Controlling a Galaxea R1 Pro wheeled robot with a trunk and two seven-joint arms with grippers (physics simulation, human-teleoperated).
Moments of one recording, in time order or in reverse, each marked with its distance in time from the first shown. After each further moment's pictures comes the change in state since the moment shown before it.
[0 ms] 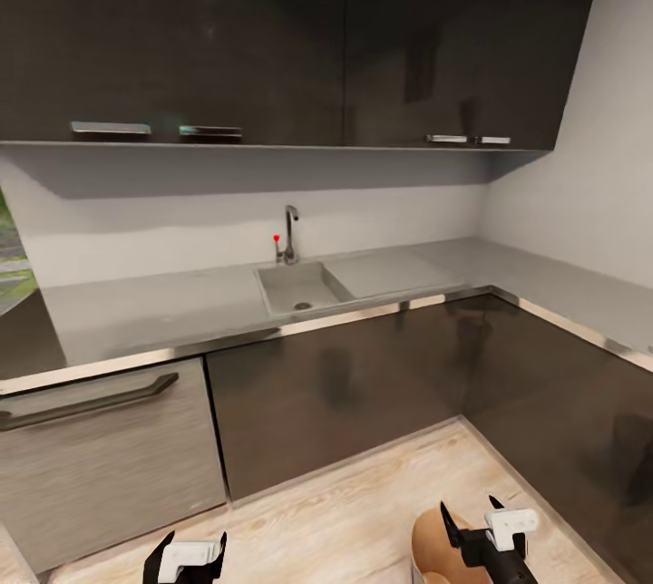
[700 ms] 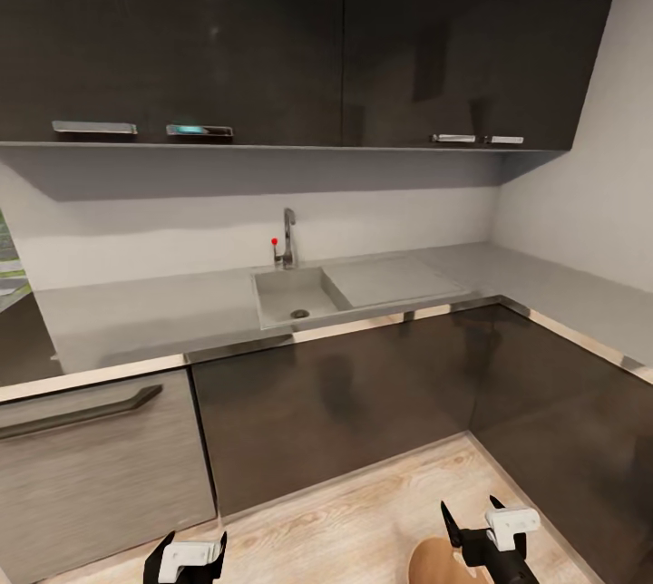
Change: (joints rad) left arm 0.000 0.001 -0.001 0.000 -0.001 0.000 -0.001; right arm 0.000 -0.002 -0.005 0.000 -0.009 0.000 0.009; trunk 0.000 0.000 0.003
